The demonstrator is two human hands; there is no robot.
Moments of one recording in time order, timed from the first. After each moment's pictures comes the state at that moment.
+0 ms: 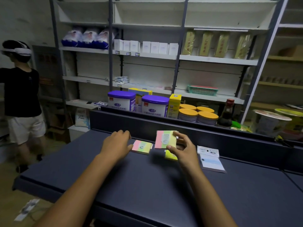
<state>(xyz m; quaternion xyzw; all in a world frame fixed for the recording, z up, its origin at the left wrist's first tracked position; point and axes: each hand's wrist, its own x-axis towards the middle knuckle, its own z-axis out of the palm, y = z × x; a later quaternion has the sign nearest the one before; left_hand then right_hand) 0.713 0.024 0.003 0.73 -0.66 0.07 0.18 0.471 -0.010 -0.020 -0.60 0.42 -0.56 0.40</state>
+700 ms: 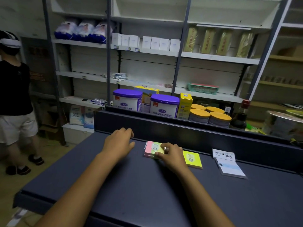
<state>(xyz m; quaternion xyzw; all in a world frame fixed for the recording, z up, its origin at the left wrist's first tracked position) 0.777 -0.011 -0.001 0.70 -0.68 0.05 0.21 0.565 -0.058 -0.051 -0.71 0.60 -0.32 0.18</state>
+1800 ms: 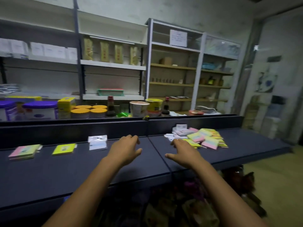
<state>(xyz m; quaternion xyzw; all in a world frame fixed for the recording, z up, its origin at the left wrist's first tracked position) 0.321 0.152 0.038 0.46 -0.87 0.00 0.20 0.091 0.234 0.035 -0.64 0.75 -0.17 -0.02</state>
